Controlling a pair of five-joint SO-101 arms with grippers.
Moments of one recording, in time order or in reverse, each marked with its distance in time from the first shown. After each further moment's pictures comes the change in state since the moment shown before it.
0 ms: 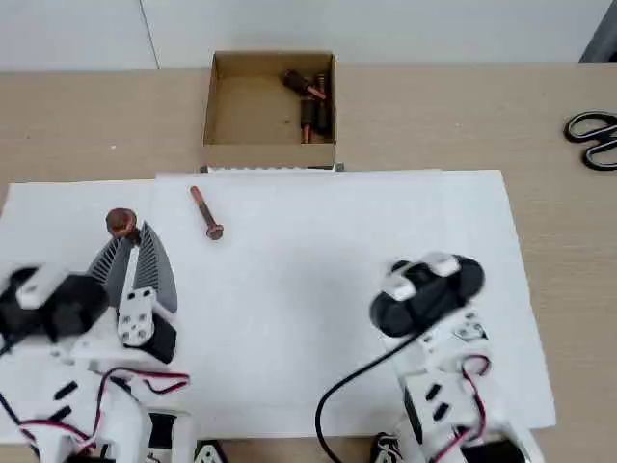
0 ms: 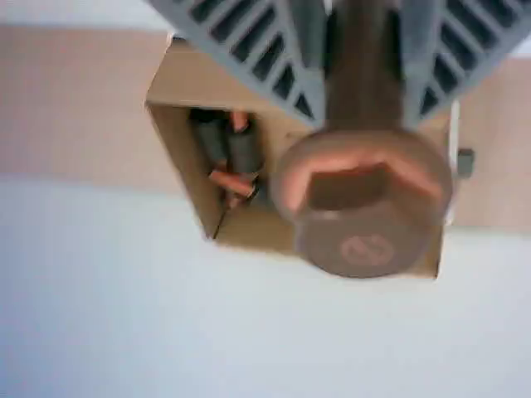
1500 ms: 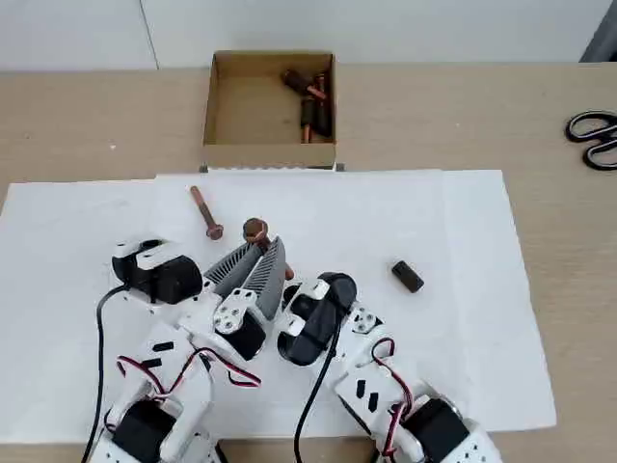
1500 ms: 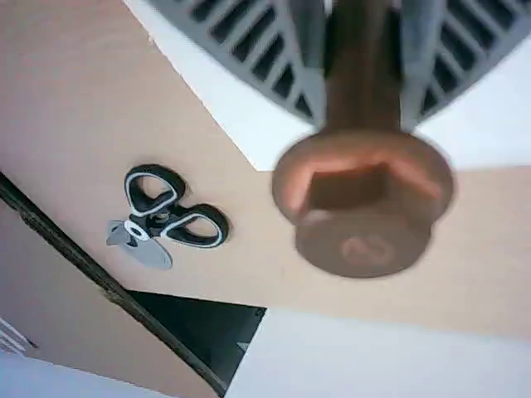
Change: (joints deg) left arm 27.4 -0.7 25.8 -23.8 13.4; right arm -24.5 -0.6 23.3 -22.5 0.1
